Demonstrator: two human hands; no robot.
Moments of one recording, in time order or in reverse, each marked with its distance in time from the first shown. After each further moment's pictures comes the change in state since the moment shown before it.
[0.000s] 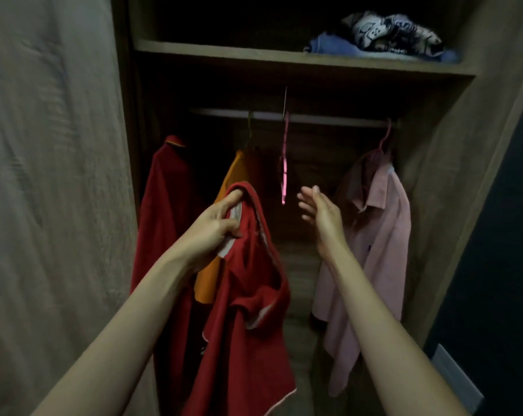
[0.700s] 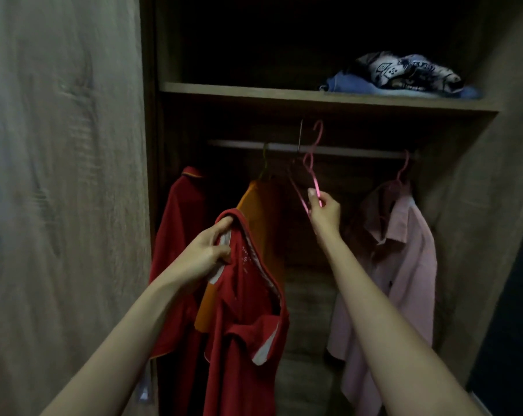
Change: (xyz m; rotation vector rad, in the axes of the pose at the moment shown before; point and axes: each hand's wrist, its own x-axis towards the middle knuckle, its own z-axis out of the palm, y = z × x) left_hand 0.025 -0.013 -0.051 0.168 0.070 -0.014; right_hand 0.092 -0.004 0.044 -0.233 0.157 -0.217
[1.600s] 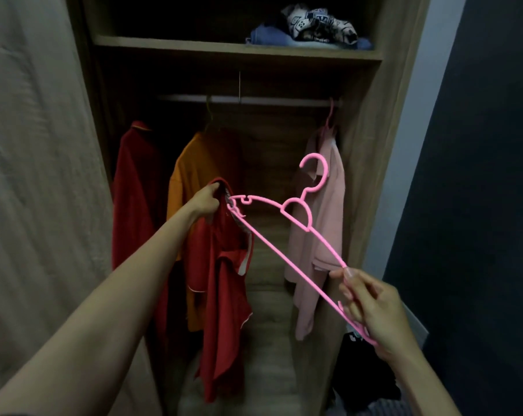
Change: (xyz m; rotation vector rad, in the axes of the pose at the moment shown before) left_hand 0.018 0.000 0.091 0.518 -0.062 -0.150; right_hand -0.292 -0.036 -0.278 0.224 -0.198 0.294
